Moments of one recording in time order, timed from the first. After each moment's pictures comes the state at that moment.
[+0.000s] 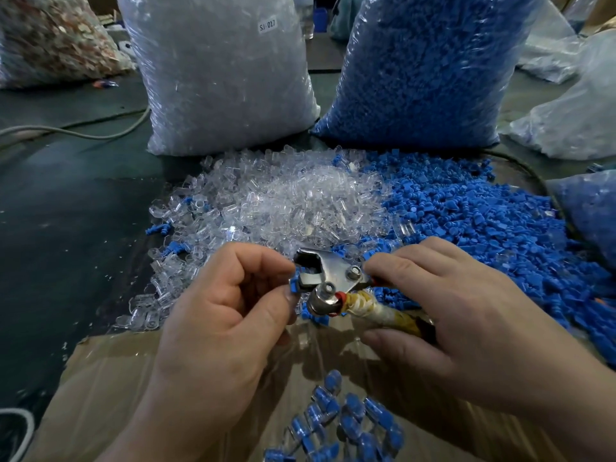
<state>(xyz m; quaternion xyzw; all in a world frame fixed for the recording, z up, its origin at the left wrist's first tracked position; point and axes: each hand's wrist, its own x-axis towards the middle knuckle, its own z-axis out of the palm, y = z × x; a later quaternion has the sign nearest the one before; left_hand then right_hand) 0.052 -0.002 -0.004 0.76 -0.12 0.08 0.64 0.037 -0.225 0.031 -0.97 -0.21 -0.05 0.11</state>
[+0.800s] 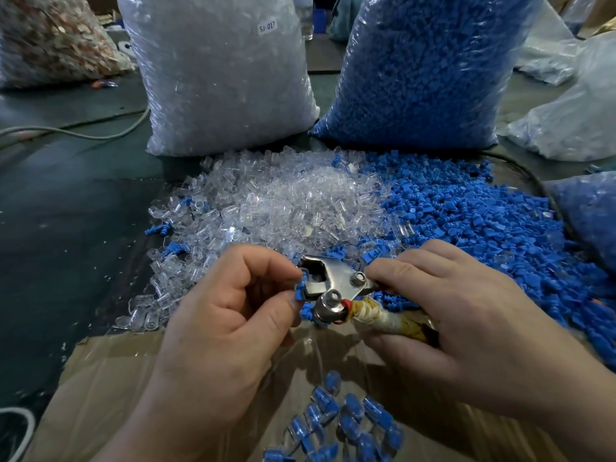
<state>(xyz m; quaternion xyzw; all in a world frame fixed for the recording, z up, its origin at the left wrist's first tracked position) 0.054 0.003 -0.011 0.78 -0.14 0.06 0.61 0.035 -0.228 0.033 -0.97 -0.21 -0.06 0.10</state>
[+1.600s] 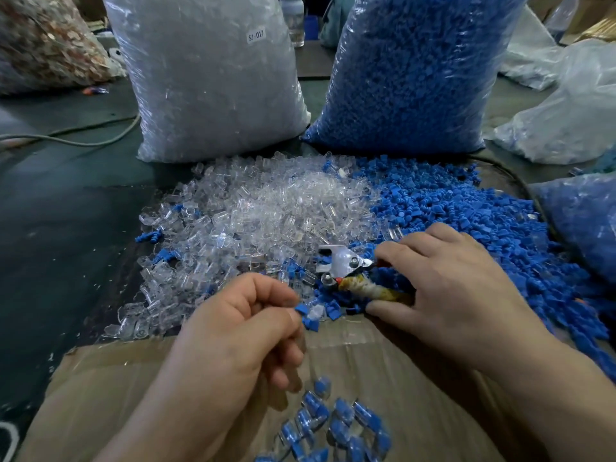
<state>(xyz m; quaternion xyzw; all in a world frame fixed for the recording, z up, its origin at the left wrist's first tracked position) 0.056 -0.008 -0.002 0.71 0.03 -0.15 0.69 0.064 -0.237 0.021 -0.99 -0.10 -0.04 0.01</state>
